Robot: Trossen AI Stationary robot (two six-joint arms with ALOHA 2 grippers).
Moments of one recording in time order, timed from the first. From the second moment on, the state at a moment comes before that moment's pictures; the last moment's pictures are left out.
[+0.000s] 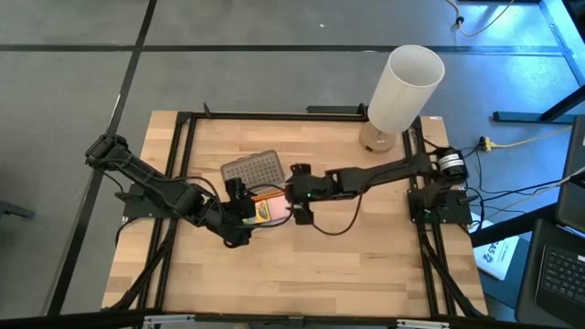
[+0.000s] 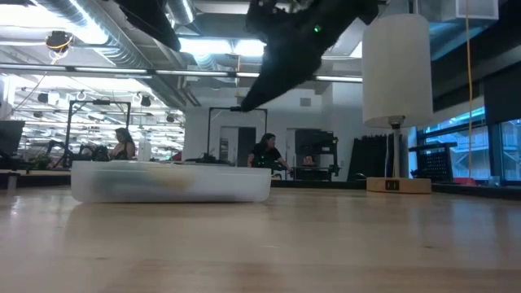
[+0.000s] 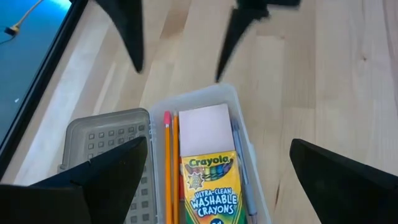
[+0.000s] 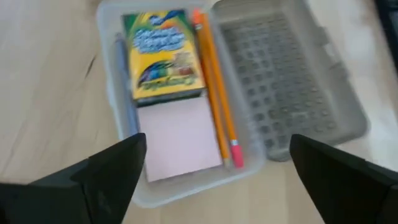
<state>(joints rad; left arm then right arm) -0.48 1.35 1.11 -0.77 -0.60 -0.44 0.09 1.82 1.31 -0.29 0.21 -0.12</state>
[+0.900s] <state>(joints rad) -0.49 1.35 0.96 -0.86 -0.56 -0.55 -0.06 1.79 1.30 -0.45 0.11 -0.08</state>
